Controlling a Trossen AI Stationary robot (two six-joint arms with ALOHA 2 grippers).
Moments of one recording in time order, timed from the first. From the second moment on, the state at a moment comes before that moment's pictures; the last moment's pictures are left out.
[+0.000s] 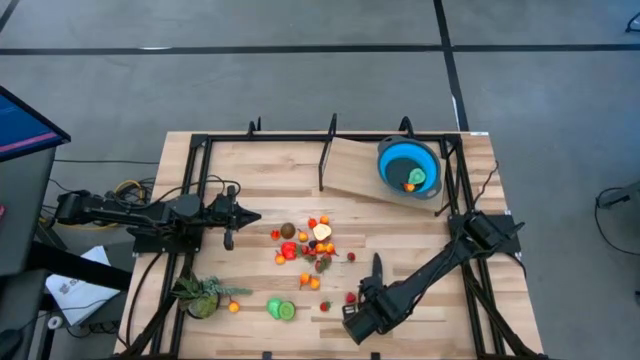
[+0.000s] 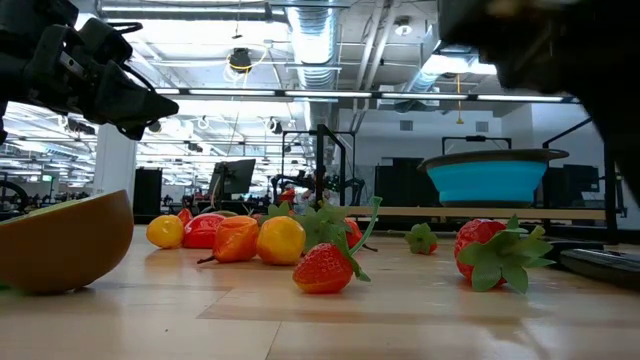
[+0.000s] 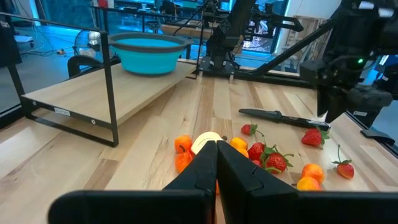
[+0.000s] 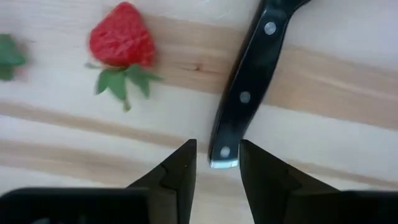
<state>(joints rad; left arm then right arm) -0.03 0.38 0.01 0.26 -0.13 -0.11 0.65 2.09 1.59 -1.01 -0.01 2.01</state>
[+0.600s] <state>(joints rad) -0.03 0.38 0.01 0.26 -0.13 -0.11 0.65 2.10 1.65 -1.12 0.00 1.94</state>
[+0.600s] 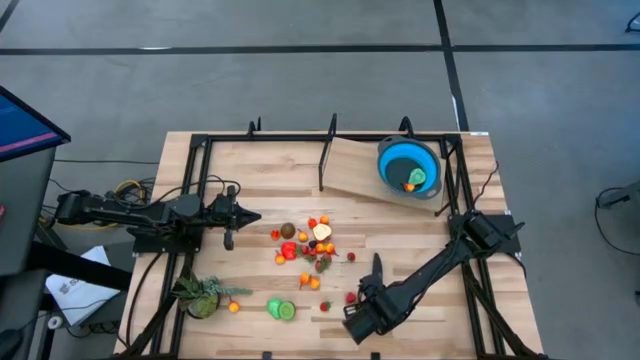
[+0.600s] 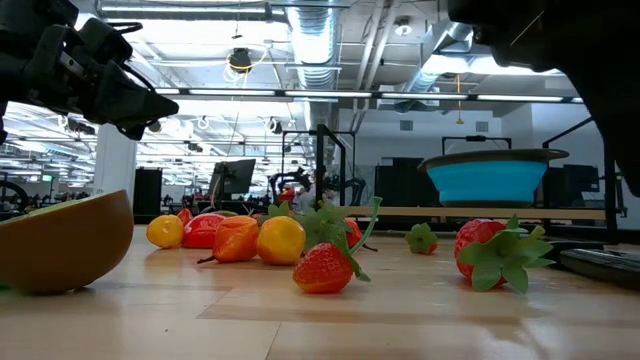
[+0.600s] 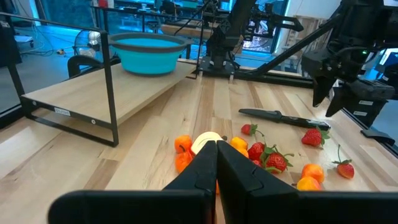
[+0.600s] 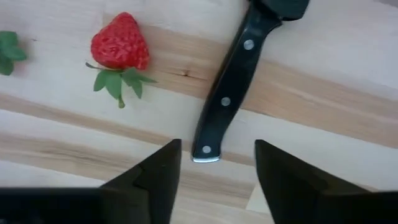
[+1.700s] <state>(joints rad) -0.03 0.38 0.01 0.25 -0.13 -0.11 0.67 2.16 1.51 -0.93 -0.02 2.01</state>
